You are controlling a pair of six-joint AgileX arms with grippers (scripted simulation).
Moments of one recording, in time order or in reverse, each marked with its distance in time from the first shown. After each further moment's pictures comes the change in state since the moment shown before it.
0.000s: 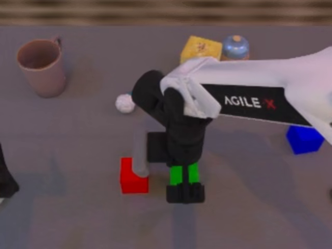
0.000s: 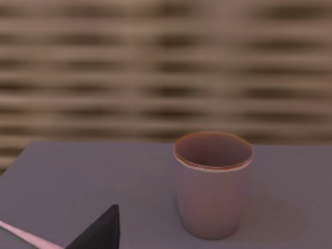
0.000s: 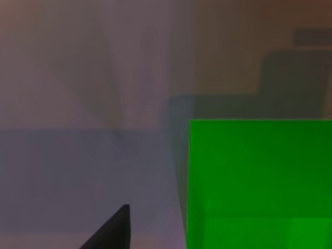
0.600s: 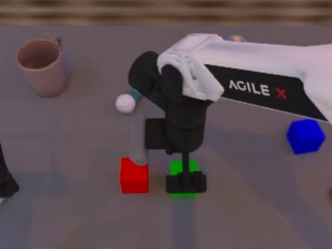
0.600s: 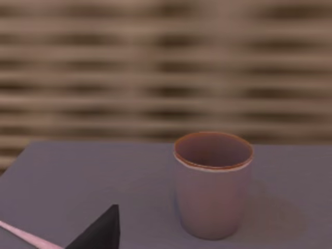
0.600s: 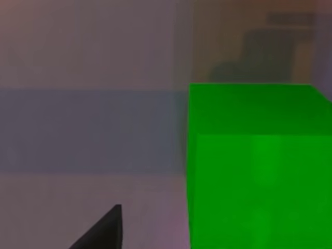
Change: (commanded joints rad) left arm 0.000 0.000 0.000 0.000 0.000 0.000; right arm 0.004 -0.039 0.104 -0.152 -0.001 -0.002
